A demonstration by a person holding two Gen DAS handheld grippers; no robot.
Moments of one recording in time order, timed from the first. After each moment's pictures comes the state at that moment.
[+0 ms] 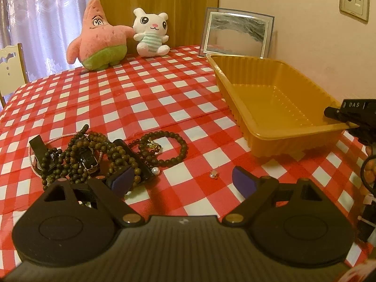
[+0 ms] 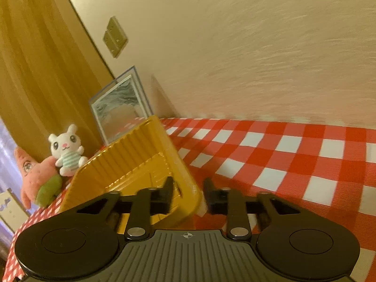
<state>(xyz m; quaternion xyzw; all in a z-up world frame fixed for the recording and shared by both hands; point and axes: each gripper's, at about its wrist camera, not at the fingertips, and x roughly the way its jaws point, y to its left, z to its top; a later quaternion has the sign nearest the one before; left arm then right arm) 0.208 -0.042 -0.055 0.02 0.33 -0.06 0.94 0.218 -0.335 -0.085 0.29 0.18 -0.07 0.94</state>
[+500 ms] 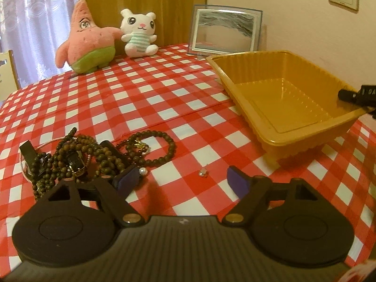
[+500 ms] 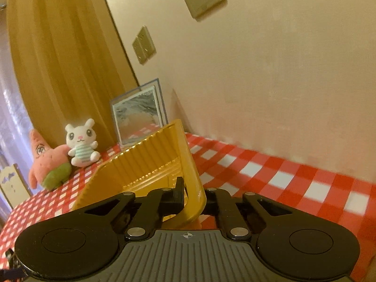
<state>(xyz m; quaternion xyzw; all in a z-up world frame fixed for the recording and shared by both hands) 0.209 -0.052 -0.061 0.04 0.33 -0.09 0.94 0.185 -0.339 -0.057 0.21 0.16 -0.04 0.96</state>
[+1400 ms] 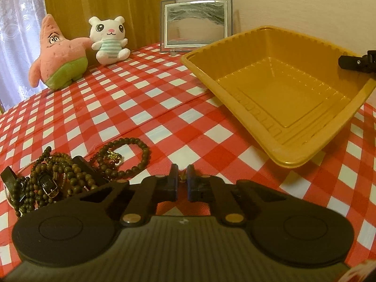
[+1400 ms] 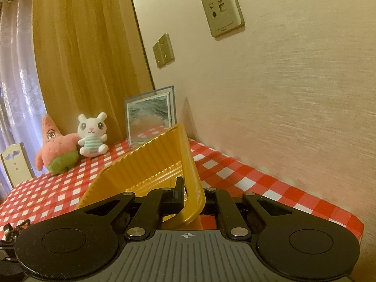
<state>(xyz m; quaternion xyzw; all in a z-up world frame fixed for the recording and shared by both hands) 0.220 -0.076 -0.078 0.10 0.32 -0.13 0.93 0.165 -0.338 -0.045 0.15 0.16 -0.02 0.98</state>
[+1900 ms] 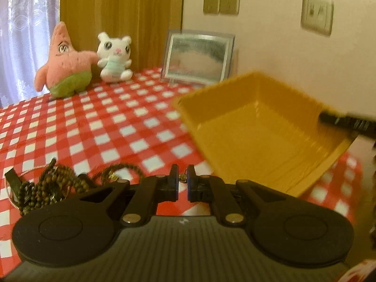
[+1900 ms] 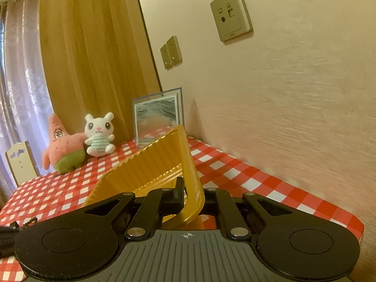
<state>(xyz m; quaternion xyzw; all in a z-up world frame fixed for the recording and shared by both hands) 0.200 -0.062 -0.022 0.01 0.28 -0.16 0.95 0.159 -0.332 -0.038 0.15 0.16 0.00 0.98</state>
